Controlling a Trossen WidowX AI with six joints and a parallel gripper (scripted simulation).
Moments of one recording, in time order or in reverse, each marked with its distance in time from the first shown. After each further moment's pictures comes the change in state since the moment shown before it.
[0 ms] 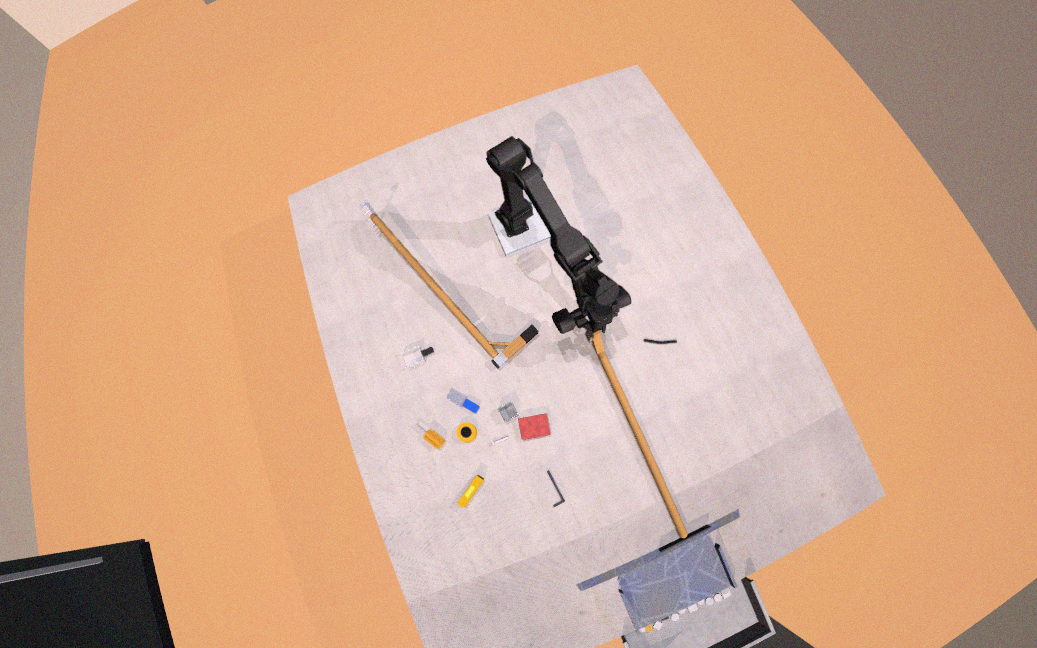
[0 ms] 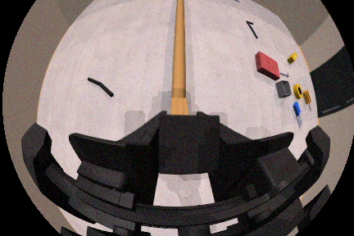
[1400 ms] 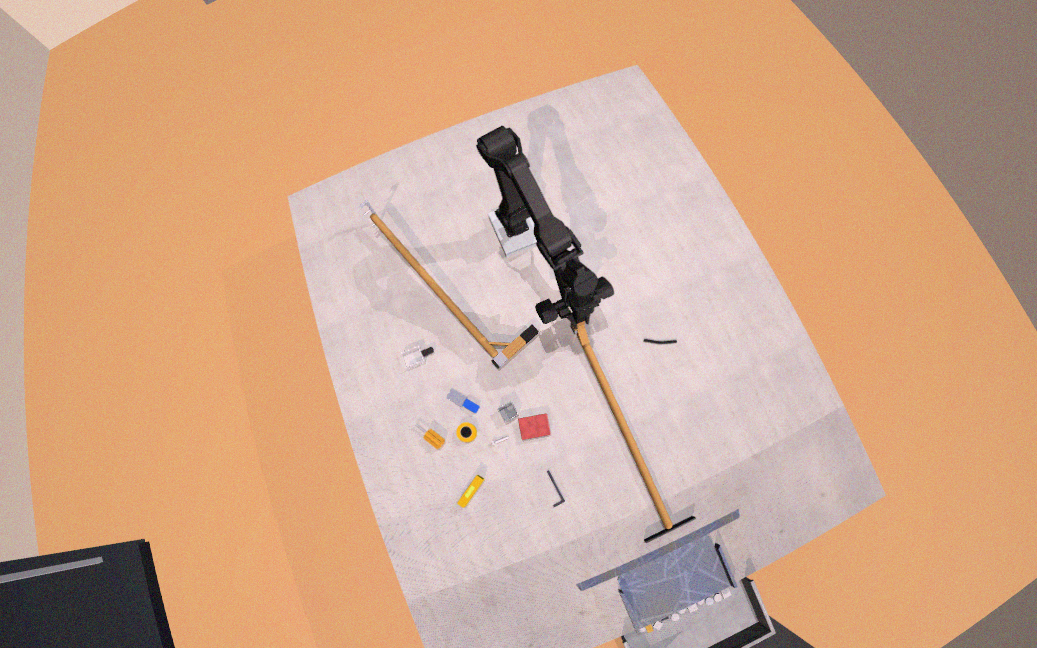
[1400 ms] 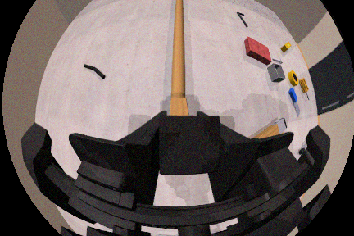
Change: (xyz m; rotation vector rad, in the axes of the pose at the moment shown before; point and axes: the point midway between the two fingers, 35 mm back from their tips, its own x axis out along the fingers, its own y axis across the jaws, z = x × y) arm -0.017 -0.026 -0.036 0.004 -0.002 -0.005
